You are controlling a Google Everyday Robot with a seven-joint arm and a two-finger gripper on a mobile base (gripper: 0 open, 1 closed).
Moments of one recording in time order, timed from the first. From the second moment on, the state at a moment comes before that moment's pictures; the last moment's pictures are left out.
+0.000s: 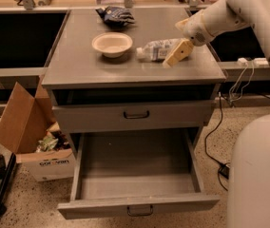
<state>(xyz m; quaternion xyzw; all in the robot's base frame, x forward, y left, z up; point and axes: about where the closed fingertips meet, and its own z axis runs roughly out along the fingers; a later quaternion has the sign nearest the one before) 0.751 -0.150 0.885 -0.56 0.73 0.12 0.39</state>
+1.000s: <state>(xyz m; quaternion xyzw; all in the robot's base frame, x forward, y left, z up) 0.788 -0.144 0.857 -0.54 0.75 0.12 0.37</state>
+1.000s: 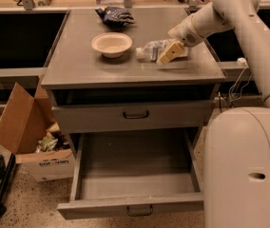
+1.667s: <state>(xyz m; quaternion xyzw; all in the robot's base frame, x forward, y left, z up) 0.794 -0.133 0.856 -0.57 0.74 0.09 0.34</state>
